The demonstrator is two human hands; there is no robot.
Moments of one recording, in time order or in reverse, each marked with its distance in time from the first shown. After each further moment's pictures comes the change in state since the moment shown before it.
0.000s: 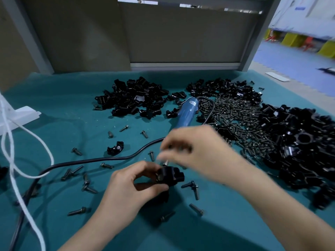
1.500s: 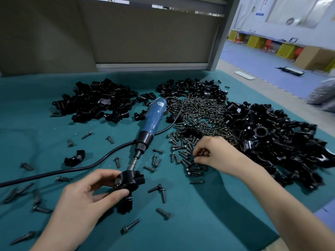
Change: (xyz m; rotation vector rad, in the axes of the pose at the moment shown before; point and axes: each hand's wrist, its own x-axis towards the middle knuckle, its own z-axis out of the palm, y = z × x) left_hand 0.005 -0.011 0.007 -0.216 0.015 -0.044; right_hand -0.044 0.141 -0.020 -0.296 -0.061 0.351
